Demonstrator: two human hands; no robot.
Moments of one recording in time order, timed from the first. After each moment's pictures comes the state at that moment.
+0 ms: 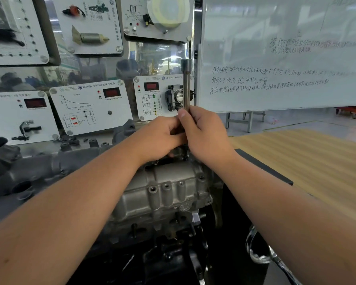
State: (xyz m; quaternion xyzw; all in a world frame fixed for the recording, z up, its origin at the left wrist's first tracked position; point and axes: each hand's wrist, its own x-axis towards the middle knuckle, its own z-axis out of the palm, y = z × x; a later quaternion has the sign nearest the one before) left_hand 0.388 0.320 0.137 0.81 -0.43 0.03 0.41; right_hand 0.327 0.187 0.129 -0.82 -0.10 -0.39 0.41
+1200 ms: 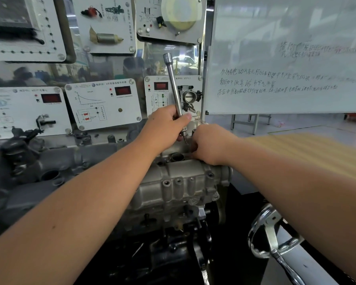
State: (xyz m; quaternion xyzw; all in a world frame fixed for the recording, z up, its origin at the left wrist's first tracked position) left_hand 0.385 0.323 0.146 0.81 -0.29 0.17 0.48; right_hand 0.324 0.187 0.151 -0.99 -0.06 -0.10 -0.03
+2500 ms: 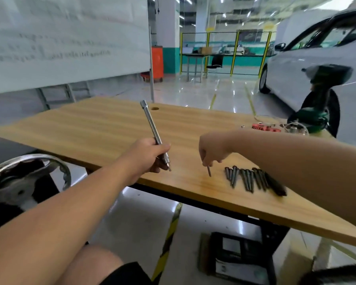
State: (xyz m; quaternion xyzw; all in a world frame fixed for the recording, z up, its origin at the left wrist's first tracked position) left_hand 0.075 -0.018 0.019 0.62 -0.48 -0.40 0.47; right_hand -0.116 -0.138 0.058 -0.91 0.37 0.19 0.04
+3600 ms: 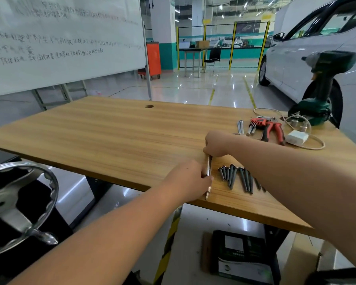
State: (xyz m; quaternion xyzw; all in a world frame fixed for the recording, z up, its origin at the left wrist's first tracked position) left_hand -0.029 -0.043 -0.013 0.69 -0.68 -0.19 0.15; right_hand -0.129 -0.187 0.015 -0.84 0.54 0.07 0.05
